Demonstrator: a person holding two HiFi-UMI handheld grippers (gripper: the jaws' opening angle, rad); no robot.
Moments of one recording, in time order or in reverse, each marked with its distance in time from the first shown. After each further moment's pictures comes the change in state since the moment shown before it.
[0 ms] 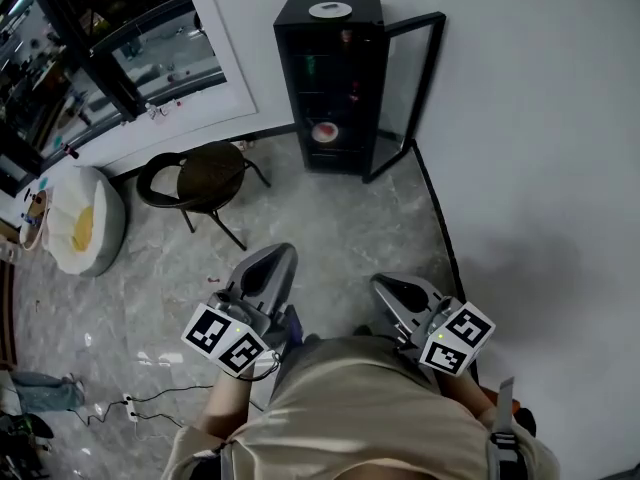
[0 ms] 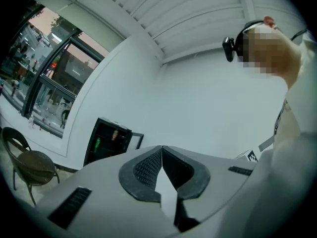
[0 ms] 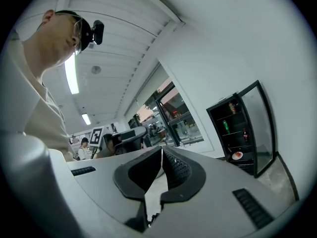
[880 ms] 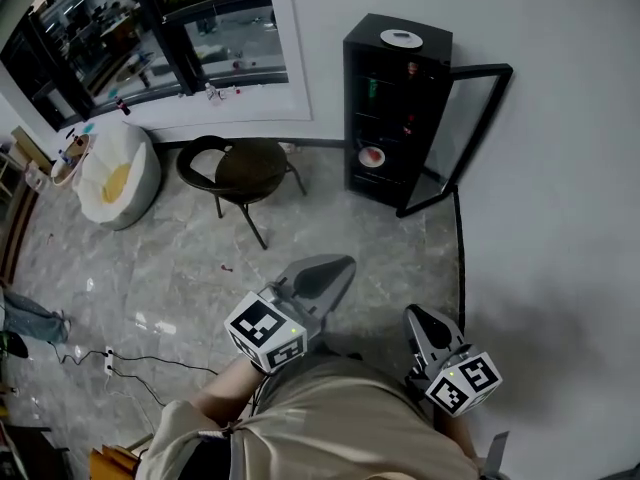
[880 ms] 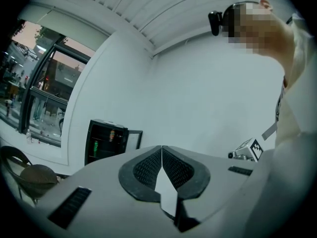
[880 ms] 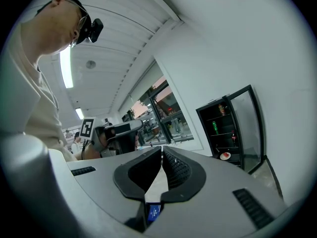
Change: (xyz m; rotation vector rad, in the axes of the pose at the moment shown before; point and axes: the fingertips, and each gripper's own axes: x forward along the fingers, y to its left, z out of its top) left arm 0.072 -0.032 -0.025 0.137 0.063 0.011; right arm -0.030 -0.069 0.006 -0.033 0.040 -0.080
